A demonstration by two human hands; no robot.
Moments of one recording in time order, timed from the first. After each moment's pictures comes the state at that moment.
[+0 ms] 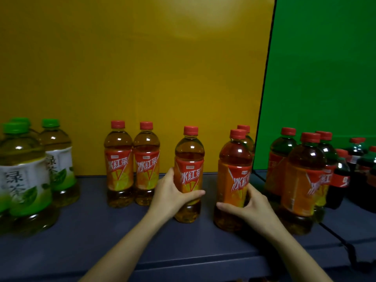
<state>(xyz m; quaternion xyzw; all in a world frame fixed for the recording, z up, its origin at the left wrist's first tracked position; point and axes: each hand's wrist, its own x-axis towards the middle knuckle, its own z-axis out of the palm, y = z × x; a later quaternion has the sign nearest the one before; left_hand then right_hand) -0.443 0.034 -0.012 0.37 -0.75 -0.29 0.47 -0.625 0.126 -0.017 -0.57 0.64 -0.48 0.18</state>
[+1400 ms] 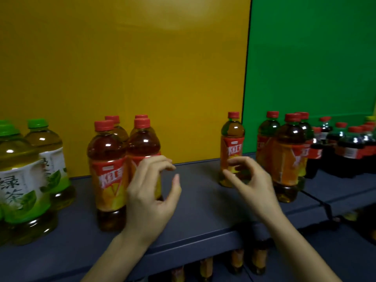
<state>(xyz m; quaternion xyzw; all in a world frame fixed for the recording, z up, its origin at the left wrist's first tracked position) -0.385 0.090 -0.002 0.15 -0.75 0.02 0.64 -0.587 0.157 -0.005 -0.55 0.60 -0.58 -0.04</state>
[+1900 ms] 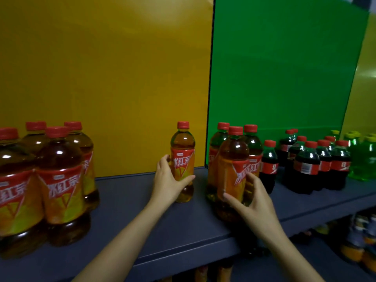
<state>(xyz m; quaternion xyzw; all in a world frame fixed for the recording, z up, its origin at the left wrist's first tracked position) -0.585 0.041 -0.012 0.35 -0.75 -0.28 0.49 -0.728 0.196 -0.027 -0.49 0.68 -0.55 0.02</state>
